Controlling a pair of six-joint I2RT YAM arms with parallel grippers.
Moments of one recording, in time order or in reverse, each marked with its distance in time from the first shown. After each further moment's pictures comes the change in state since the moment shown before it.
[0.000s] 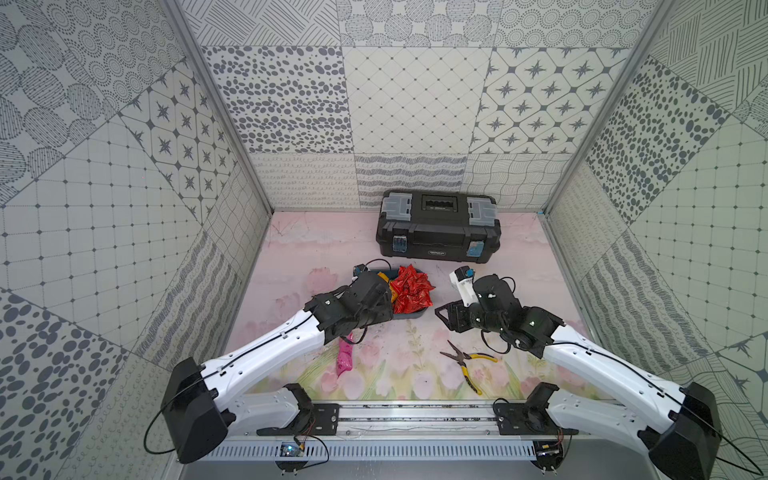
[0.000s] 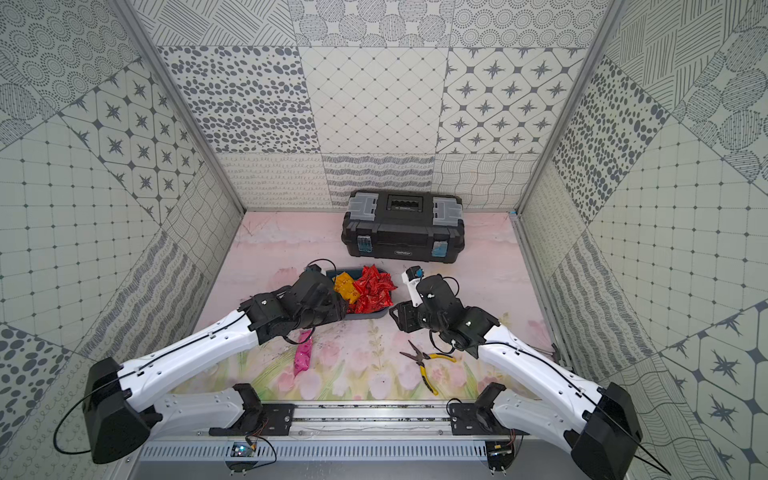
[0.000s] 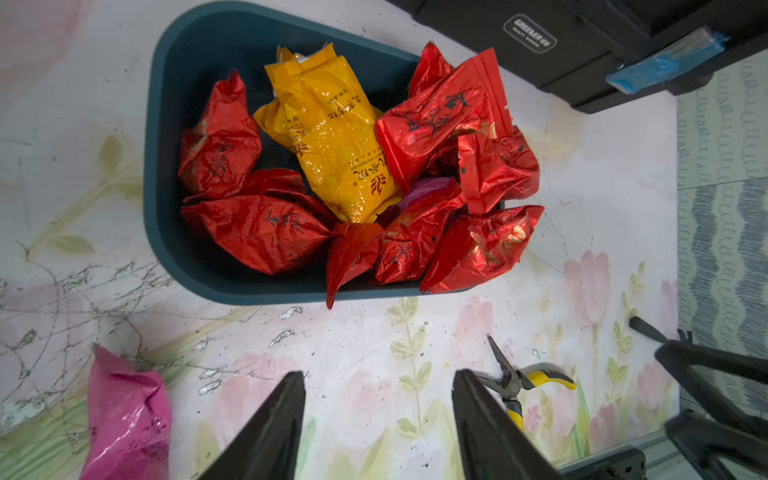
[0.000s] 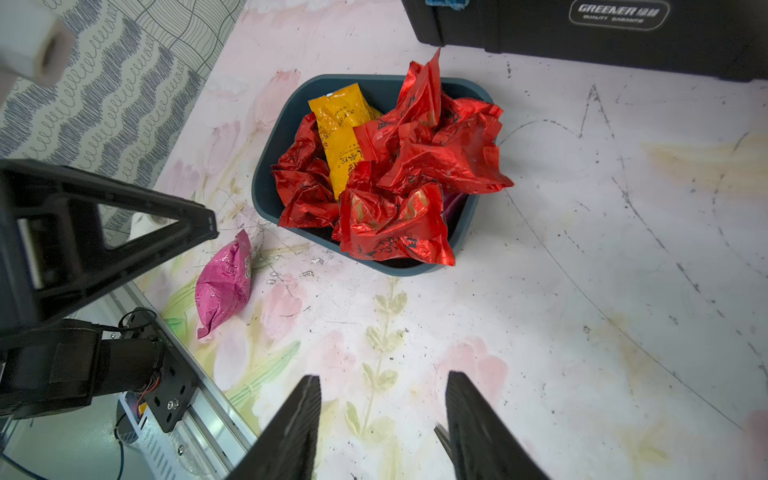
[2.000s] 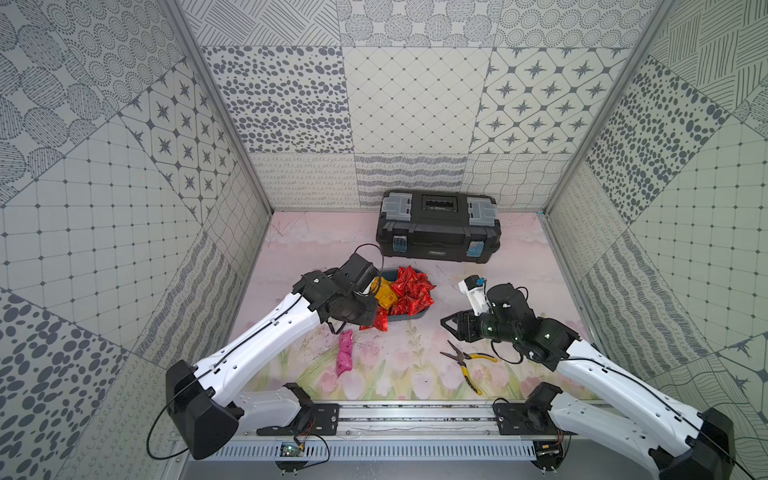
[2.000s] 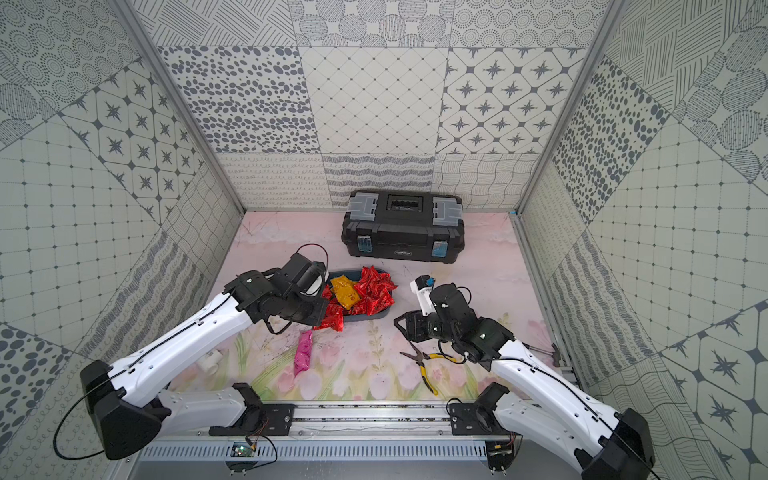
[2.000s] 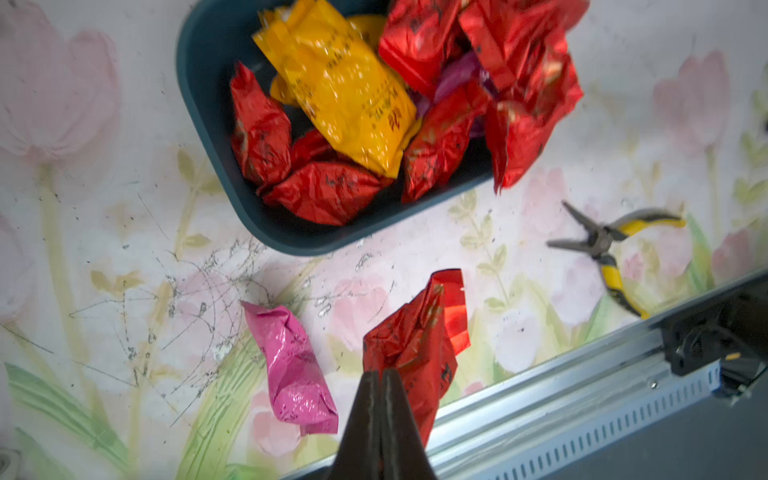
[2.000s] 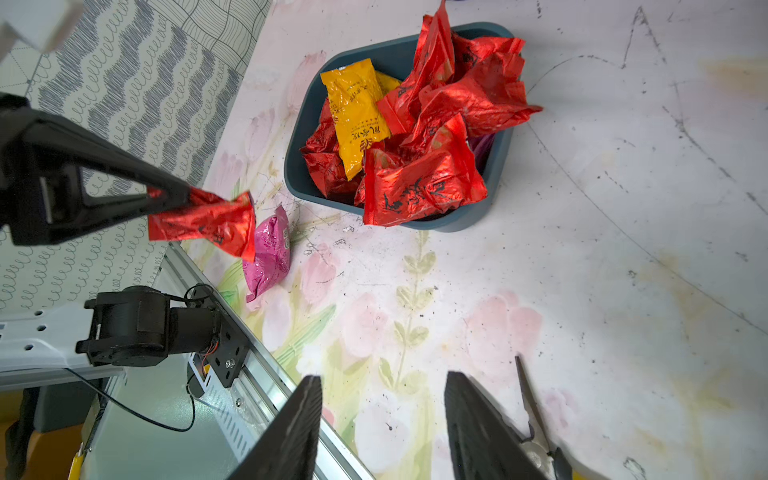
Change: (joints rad) left arm 0.058 0.027 0.217 -0.462 0.129 0.457; right arm -0.030 -0.141 -0.091 -0.029 -0.126 0.090
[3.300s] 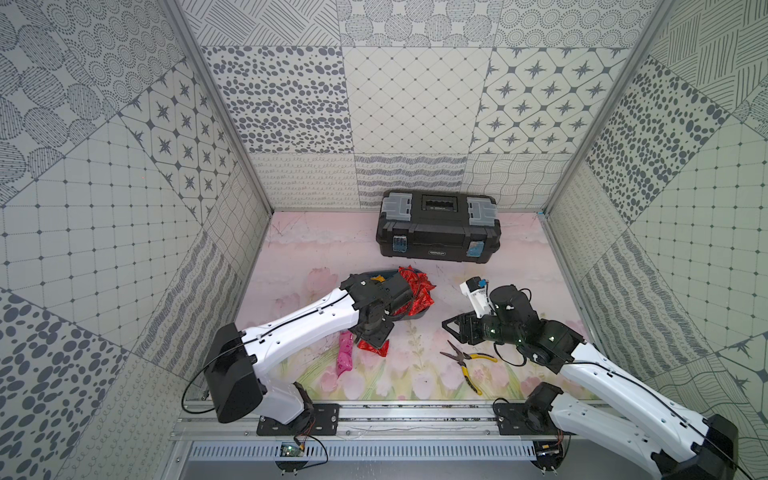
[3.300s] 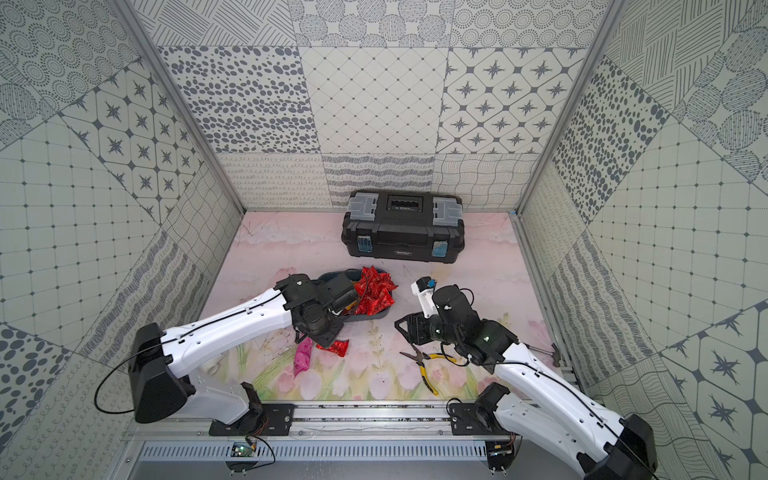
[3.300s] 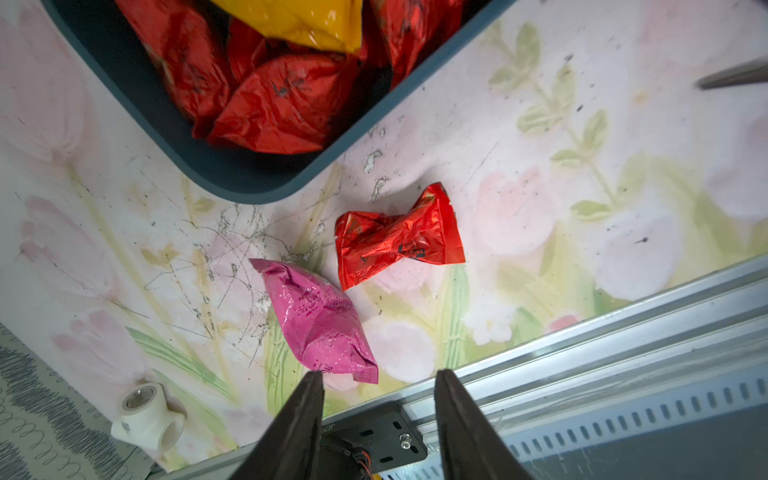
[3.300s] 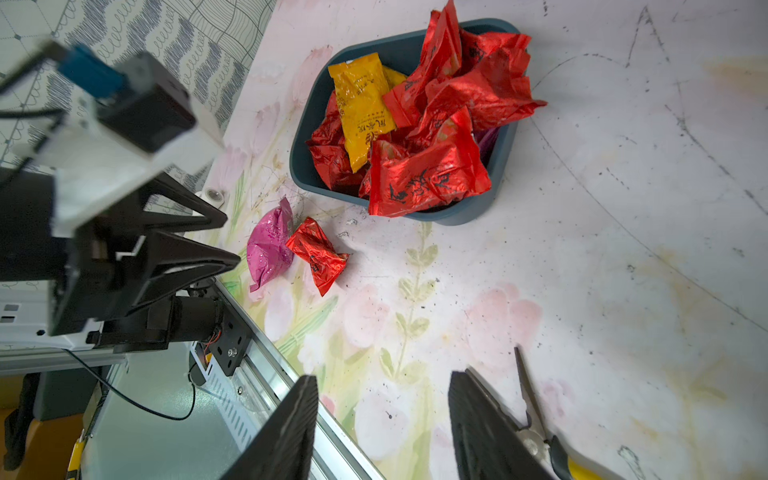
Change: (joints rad) left arm -0.190 0.154 0.061 -0.142 -0.156 0.046; right arm 0.000 -0.033 0.002 -0.045 -0.011 -0.029
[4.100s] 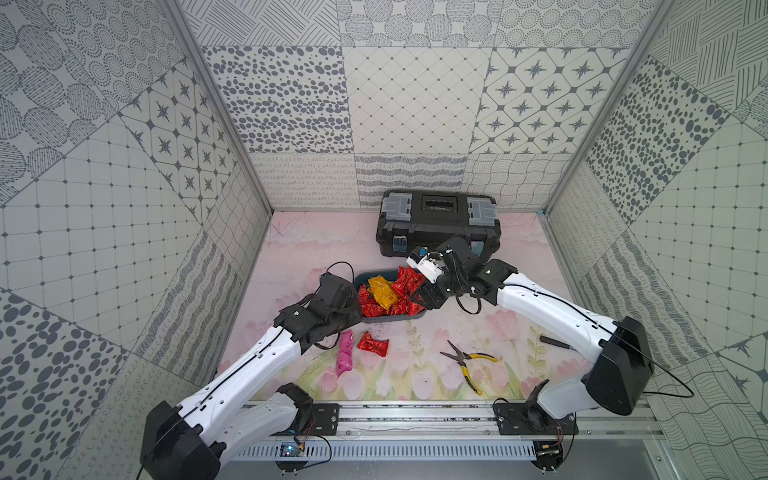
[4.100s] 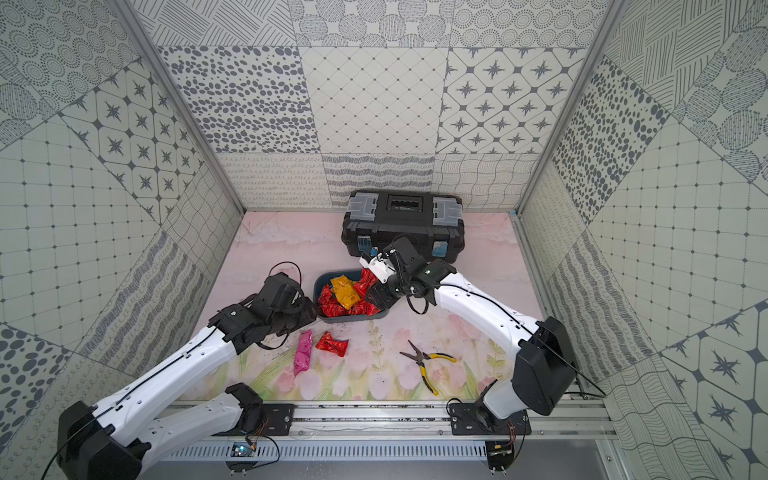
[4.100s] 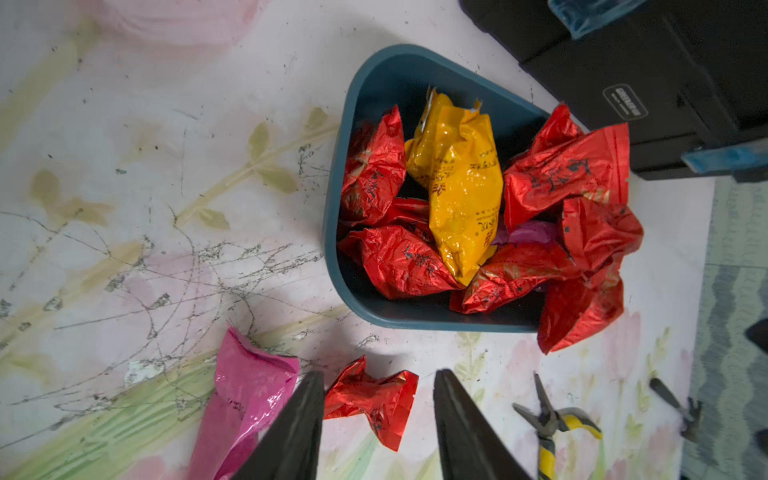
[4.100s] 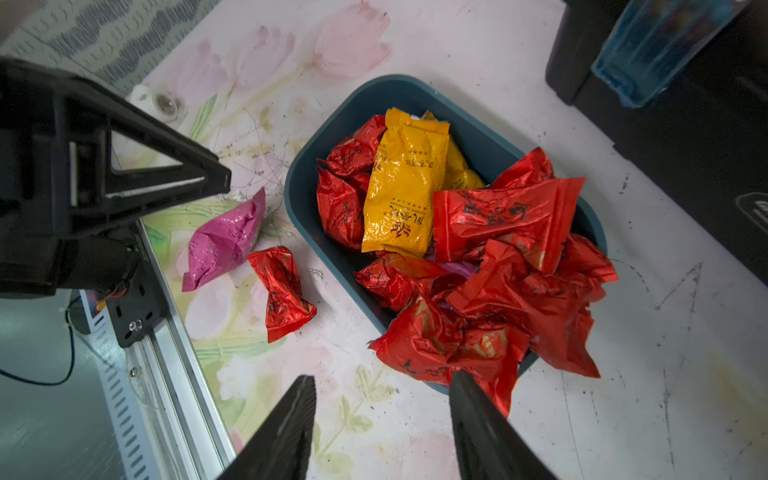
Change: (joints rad) left arm 0.405 -0.396 -0.467 0.589 0.122 -0.547; right arm 0.033 0.669 0.589 -0.138 -0.034 -0.570
